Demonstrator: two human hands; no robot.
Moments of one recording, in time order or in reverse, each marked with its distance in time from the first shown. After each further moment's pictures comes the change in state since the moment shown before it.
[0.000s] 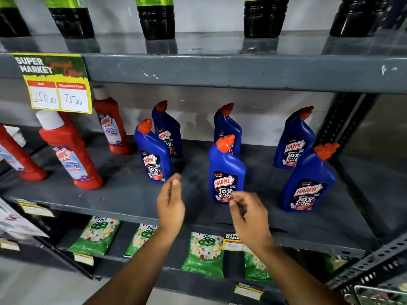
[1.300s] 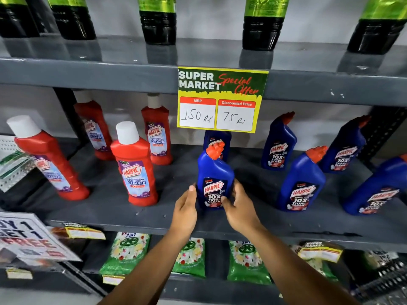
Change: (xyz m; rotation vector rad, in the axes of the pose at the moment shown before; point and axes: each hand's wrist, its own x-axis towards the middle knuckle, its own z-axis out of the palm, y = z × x) left_hand 0.102 0.028 -0.149 0.045 -0.398 -0.248; right_hand 0.031 -0.105 0.199 -0.006 -0.204 0.381
